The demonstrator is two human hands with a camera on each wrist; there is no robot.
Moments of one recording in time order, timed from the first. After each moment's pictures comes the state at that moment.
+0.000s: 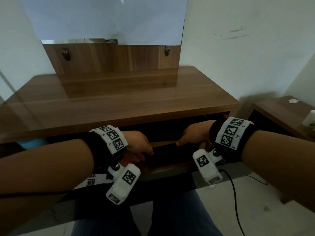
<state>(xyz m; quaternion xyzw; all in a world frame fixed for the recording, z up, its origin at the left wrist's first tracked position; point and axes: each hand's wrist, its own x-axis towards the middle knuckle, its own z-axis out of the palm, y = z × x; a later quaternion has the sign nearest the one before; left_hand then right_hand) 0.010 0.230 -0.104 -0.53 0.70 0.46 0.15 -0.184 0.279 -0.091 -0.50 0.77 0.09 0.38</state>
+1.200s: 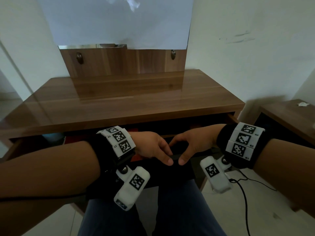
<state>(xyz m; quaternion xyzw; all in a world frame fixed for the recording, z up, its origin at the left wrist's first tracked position) 0.012 0.263 -0.094 -0.39 0.81 0.41 0.15 -0.164 0.311 -0.087 -0.67 0.64 0.09 0.36</state>
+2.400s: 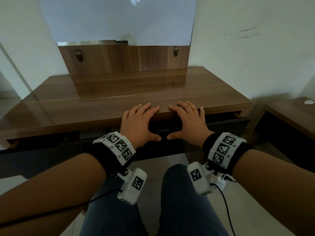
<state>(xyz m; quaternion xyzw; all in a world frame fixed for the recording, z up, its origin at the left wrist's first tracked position) 0.024 0.214 -0.123 -0.49 0.86 0.03 -0.11 -0.163 0.262 -0.136 -0.68 0.71 -0.17 0.03</state>
